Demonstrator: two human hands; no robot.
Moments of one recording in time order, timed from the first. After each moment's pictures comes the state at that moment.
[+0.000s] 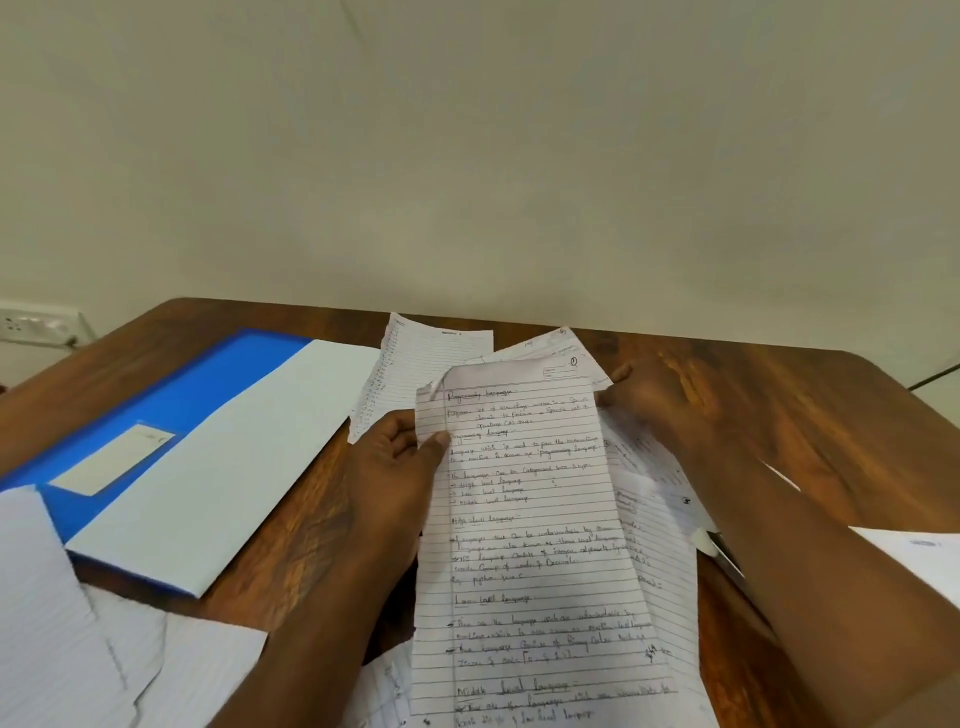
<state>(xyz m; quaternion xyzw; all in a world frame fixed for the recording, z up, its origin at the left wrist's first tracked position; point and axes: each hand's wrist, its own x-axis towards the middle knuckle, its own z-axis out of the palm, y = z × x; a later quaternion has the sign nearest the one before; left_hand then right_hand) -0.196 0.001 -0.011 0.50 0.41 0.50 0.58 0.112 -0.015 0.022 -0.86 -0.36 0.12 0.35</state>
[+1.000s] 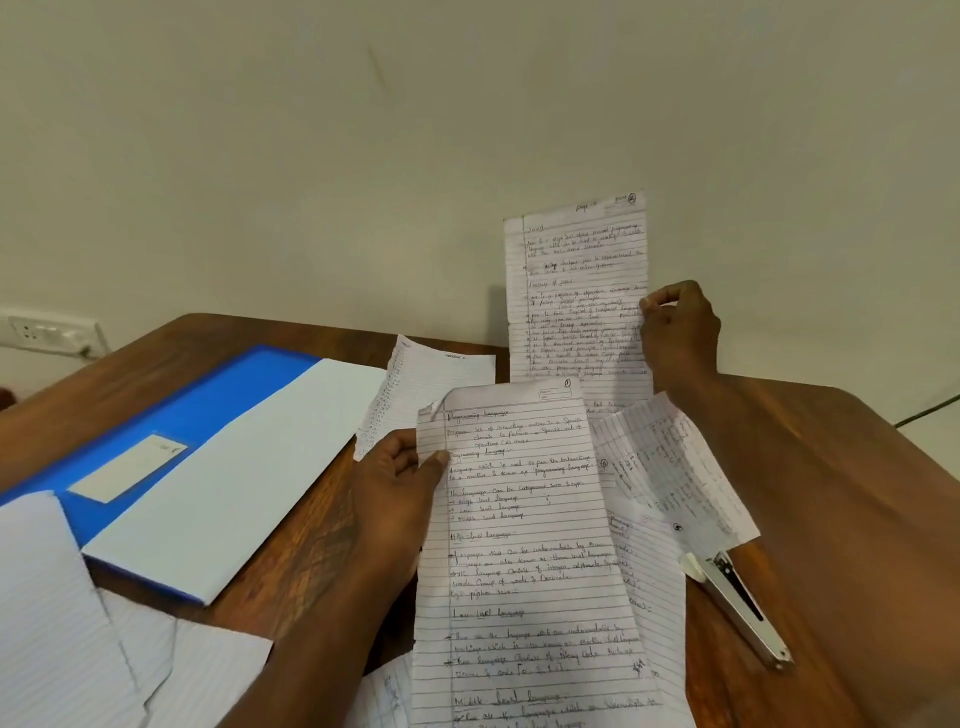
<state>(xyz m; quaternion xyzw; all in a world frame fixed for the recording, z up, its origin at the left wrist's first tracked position) -0.196 0.002 -0.011 0.49 0.41 0.50 0.58 0.106 -0.017 0.118 -0.75 -0.35 -0.06 0.56</state>
